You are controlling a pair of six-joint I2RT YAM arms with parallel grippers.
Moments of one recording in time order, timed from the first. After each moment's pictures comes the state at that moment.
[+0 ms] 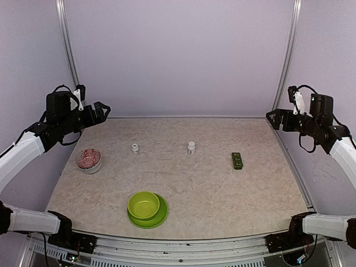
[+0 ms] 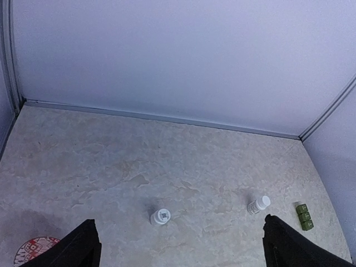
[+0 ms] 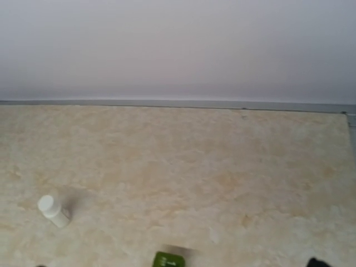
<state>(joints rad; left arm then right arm) -0.25 1.11 1.00 -0.21 0.06 -0.36 0.04 0.98 1.00 -0.37 -0.24 0.08</state>
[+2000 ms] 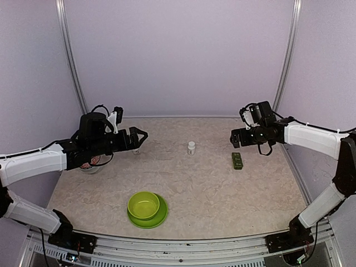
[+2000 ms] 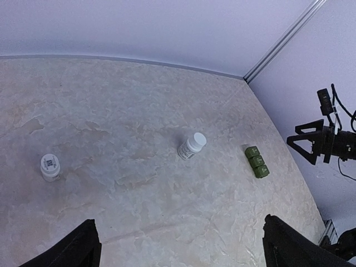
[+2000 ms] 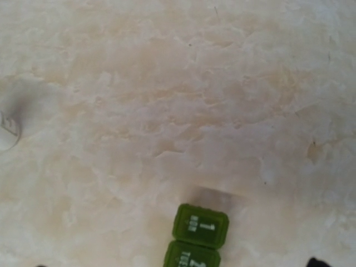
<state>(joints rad) -0.61 1.25 0.81 0.06 0.06 -0.51 0.42 1.50 1.09 -0.35 0.12 0.15</state>
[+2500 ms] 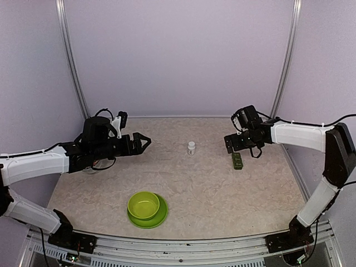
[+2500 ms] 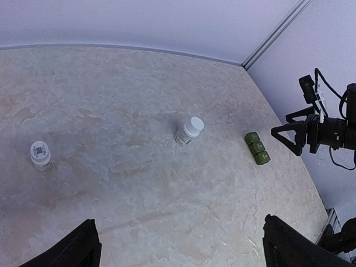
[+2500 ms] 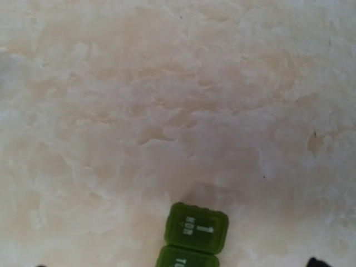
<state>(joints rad) -0.65 1.26 0.79 0.07 0.05 -0.51 0.50 1.64 1.16 -0.38 0.27 0.14</state>
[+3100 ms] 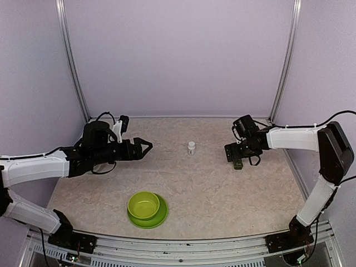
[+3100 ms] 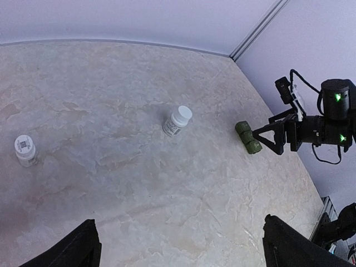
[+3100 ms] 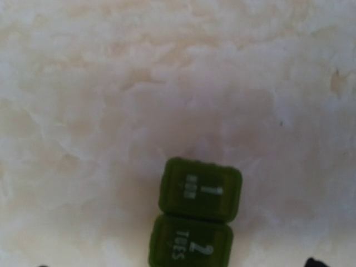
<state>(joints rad) -0.66 1.26 0.74 0.13 0.10 -0.50 0.50 1.69 1.09 -0.36 0.28 0.23</state>
